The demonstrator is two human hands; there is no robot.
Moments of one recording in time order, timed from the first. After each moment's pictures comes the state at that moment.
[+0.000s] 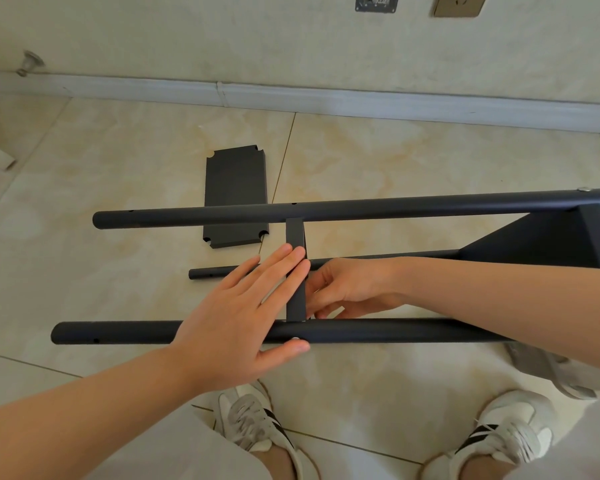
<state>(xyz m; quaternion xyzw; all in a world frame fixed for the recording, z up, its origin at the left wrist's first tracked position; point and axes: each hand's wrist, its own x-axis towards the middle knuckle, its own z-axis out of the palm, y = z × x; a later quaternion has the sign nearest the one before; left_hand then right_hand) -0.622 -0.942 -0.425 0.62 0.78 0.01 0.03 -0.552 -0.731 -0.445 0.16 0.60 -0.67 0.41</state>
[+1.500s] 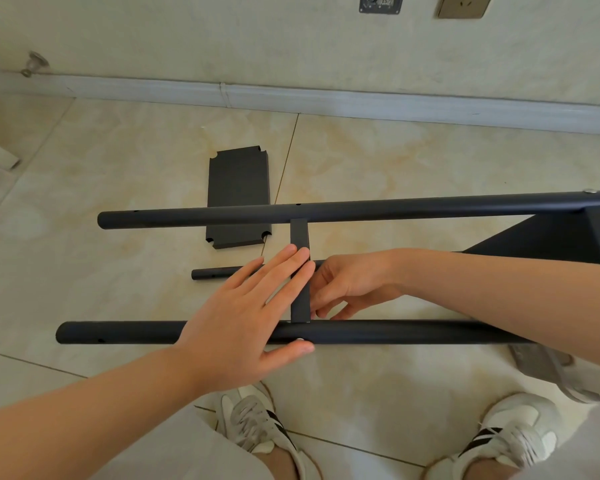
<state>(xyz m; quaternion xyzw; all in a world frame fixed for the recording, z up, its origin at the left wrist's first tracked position) -0.624 -0.943 -0.427 0.63 0.78 0.01 0.03 -0.564 -0.725 -0.449 0.13 0.62 -0.64 0.44</state>
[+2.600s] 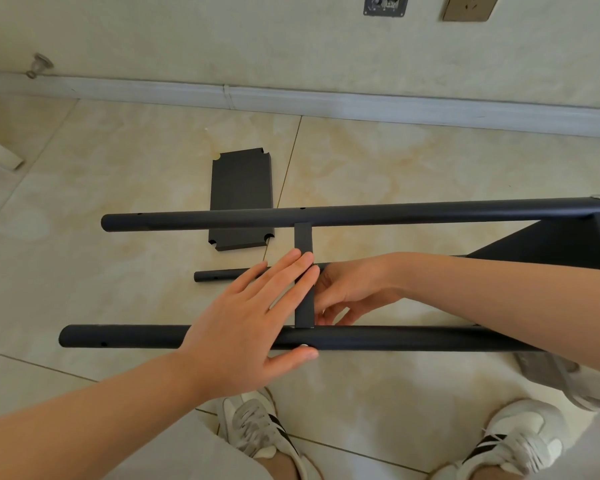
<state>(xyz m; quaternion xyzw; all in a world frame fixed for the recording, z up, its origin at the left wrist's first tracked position) -0.623 -0.943 -0.425 0.63 0.78 0.01 0.02 -0.571 -0.729 -0.454 0.12 0.61 -0.63 0.47</state>
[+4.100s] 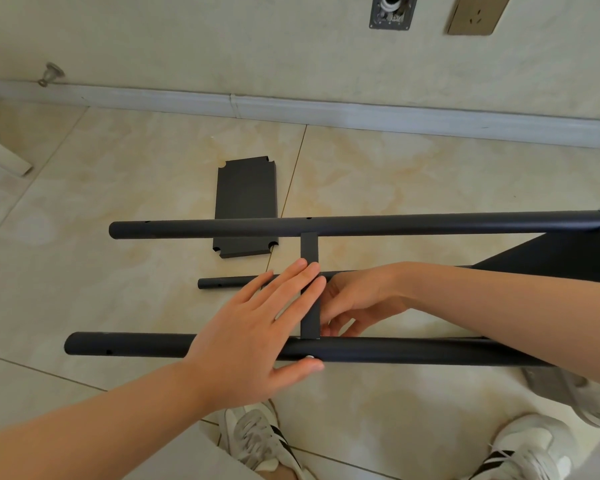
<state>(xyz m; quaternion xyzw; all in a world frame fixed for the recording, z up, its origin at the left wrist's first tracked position) -0.623 -0.943 -0.424 0.63 0.78 0.00 0.03 -0.570 -0.726 -0.452 0.13 0.59 -0.64 0.48</state>
